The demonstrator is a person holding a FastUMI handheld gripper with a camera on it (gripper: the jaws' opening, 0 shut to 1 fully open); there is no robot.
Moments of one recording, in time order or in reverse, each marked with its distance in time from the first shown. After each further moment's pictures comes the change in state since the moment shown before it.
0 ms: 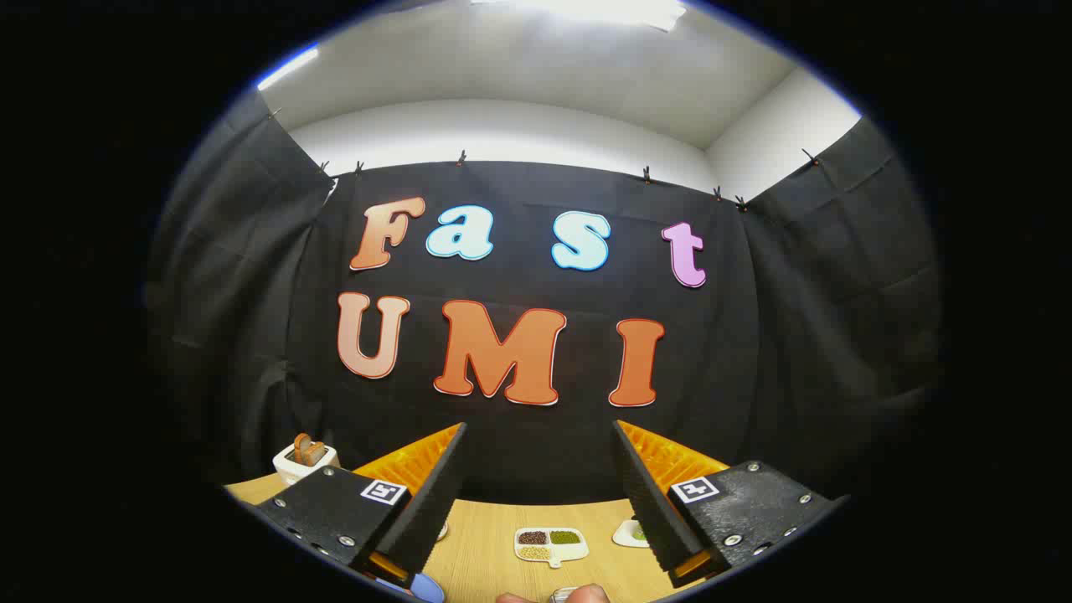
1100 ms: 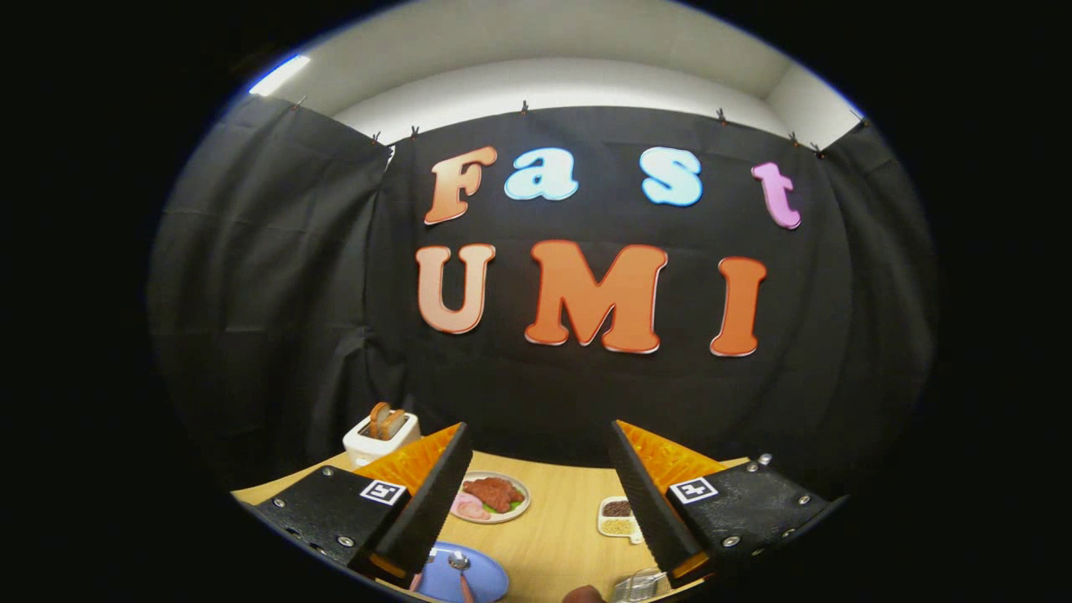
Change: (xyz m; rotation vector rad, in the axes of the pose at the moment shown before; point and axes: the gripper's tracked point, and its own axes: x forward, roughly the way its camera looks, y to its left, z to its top) arm 0.014 0.118 -0.080 0.056 0.260 0.318
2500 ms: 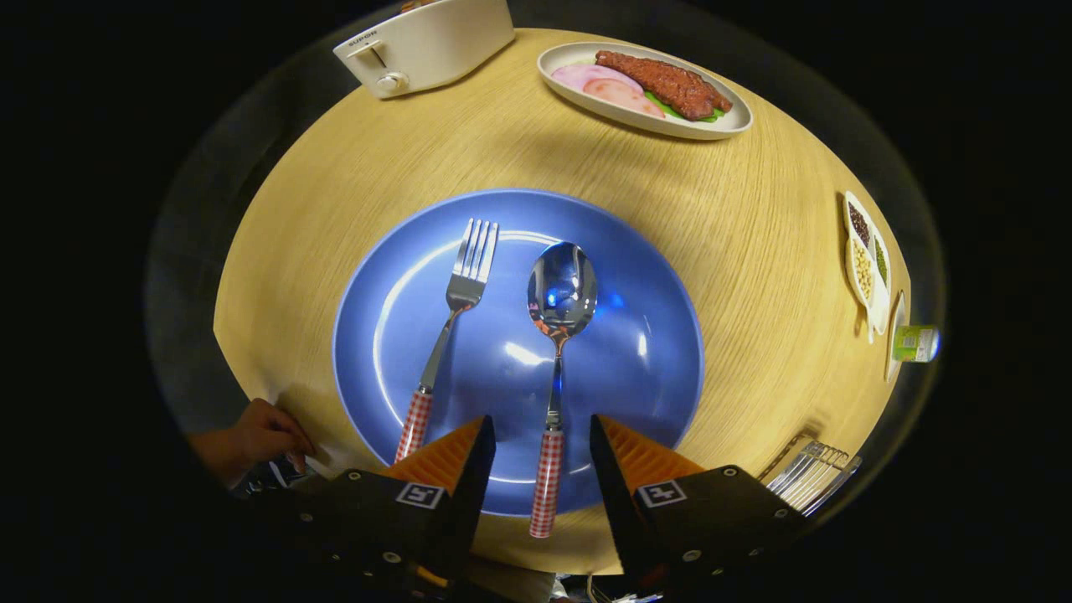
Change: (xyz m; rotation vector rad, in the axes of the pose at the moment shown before) arm -0.028 0.086 -0.353 -0.236 1.426 0.294
